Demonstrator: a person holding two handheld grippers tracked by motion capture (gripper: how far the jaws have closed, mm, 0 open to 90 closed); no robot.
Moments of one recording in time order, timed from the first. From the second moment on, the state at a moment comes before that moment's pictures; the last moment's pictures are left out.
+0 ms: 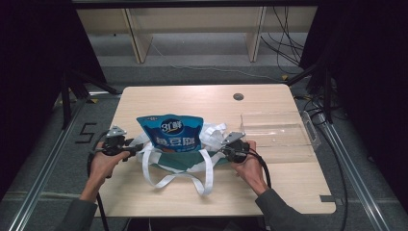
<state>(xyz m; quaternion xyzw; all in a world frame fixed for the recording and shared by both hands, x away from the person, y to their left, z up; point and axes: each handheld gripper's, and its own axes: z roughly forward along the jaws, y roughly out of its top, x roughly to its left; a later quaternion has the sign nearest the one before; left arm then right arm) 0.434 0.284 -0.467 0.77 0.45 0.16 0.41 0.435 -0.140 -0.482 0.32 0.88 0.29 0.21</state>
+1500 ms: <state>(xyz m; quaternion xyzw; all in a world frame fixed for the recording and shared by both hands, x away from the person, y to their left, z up) 0.412 0.214 -0.497 0.88 0.31 0.18 0.32 0.425 -0.078 -0.493 0.24 0.91 0.32 0.13</state>
